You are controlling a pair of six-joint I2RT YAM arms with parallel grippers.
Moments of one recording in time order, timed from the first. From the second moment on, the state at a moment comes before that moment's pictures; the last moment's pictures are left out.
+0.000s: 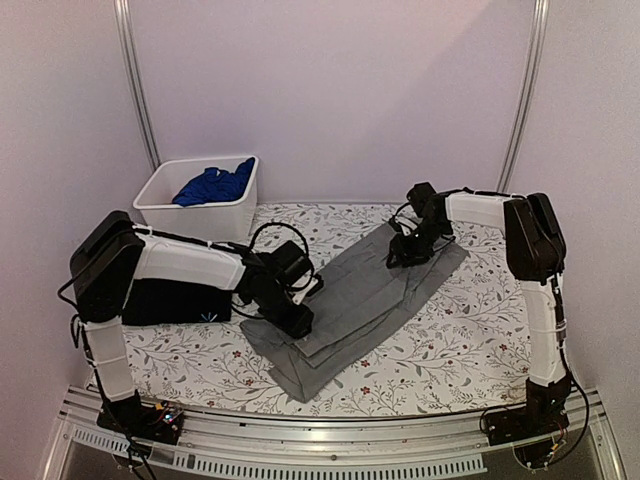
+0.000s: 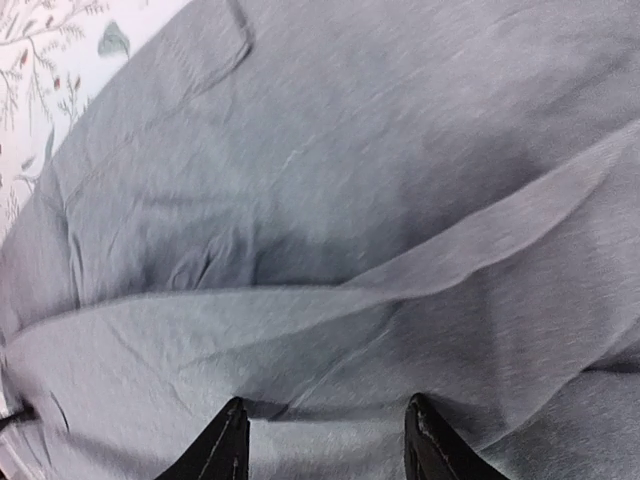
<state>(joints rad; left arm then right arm) -0.85 1.95 1.23 -0.52 0.04 -0.21 0.37 2.23 1.71 -0.74 -0.30 0.10</state>
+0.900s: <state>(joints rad) -0.78 2.11 1.47 -0.58 0.09 -0.14 0.44 2.02 1.42 -0.69 -0.34 0.23</state>
